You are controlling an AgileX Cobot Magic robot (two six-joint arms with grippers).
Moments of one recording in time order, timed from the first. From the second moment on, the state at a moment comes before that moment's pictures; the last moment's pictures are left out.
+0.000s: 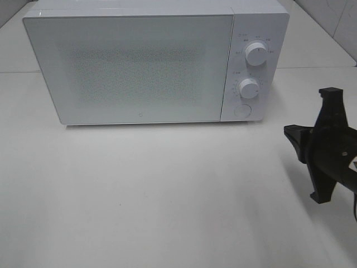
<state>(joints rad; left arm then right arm) 0.00 0.00 -0.50 -0.05 1.04 0.09 0.43 1.59 -0.22 0.29 -0.98 1.46</state>
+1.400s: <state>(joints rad) 0.00 0.00 -0.50 -0.05 1.04 0.09 0.47 2.05 -0.67 0.46 -0.99 1.40</state>
